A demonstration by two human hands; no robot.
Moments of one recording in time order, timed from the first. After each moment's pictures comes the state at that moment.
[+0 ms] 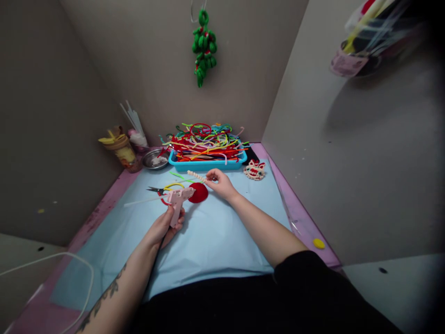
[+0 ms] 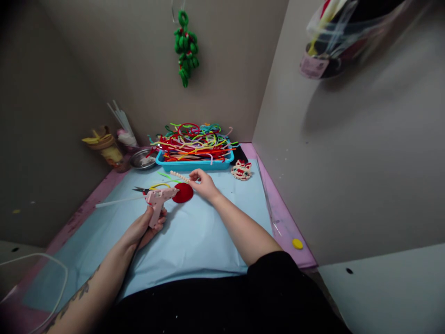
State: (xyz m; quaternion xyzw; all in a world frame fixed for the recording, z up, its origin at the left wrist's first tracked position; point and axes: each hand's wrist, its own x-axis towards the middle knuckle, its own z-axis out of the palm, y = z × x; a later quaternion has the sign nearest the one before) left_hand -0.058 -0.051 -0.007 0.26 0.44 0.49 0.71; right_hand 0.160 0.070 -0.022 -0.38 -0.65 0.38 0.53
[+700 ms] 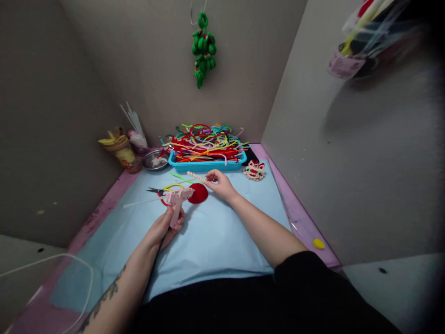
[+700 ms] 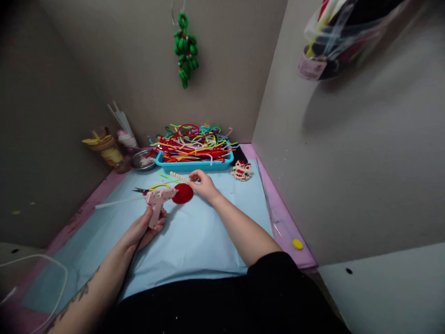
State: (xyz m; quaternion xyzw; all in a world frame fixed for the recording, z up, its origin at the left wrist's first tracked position) left_hand -0.058 -0.051 -0.005 0.26 0.42 0.50 0.71; right_hand 0.160 0.070 -0.022 -0.37 -0.65 0.38 0.54
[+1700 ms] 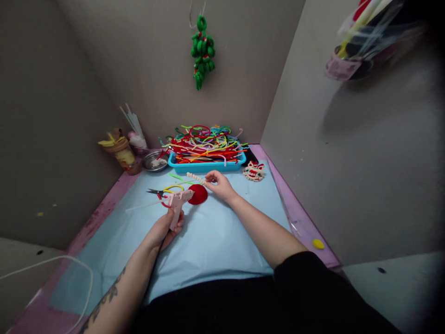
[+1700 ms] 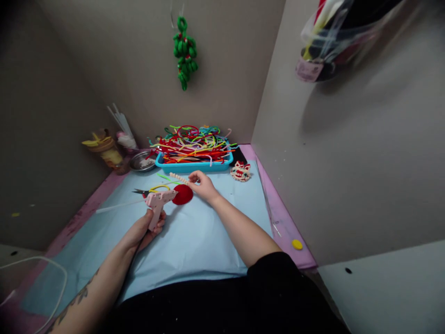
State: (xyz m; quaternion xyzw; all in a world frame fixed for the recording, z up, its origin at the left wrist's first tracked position) left_hand -0.056 -0.053 -0.001 0.28 0.44 0.49 0.70; right_hand 0.159 0.072 -0.025 -0.37 -0.65 0.39 0.54
